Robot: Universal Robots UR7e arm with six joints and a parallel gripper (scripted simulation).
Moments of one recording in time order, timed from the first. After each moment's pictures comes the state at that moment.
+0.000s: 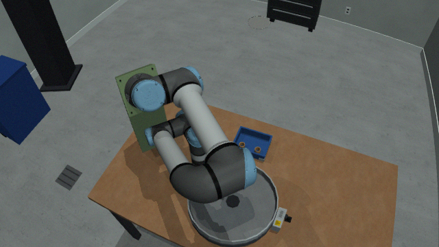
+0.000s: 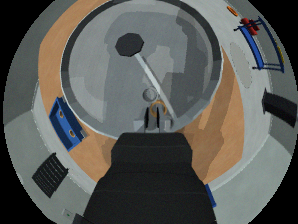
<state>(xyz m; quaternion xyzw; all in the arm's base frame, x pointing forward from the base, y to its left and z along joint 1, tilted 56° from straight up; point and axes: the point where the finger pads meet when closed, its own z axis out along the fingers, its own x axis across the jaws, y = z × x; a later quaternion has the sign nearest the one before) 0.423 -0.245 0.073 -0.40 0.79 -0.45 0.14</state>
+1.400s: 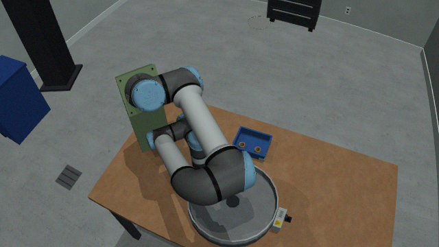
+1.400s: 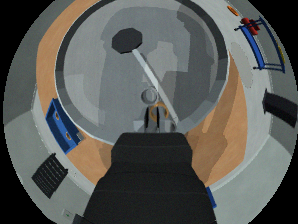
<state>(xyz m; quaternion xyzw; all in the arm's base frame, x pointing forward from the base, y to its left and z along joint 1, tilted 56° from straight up) 0.437 -0.259 0.060 -0.40 0.79 -0.45 0.14</state>
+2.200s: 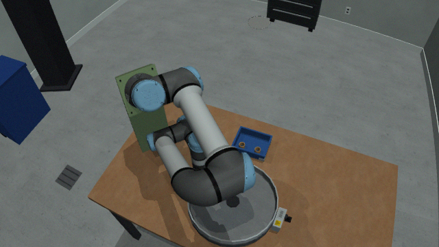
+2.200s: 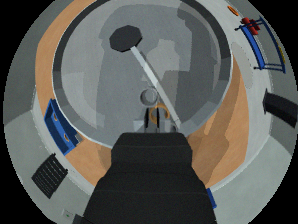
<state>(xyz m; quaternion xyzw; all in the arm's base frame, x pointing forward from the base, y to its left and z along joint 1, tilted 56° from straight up) 0.444 -0.265 0.053 -0.40 0.79 -0.45 0.14</state>
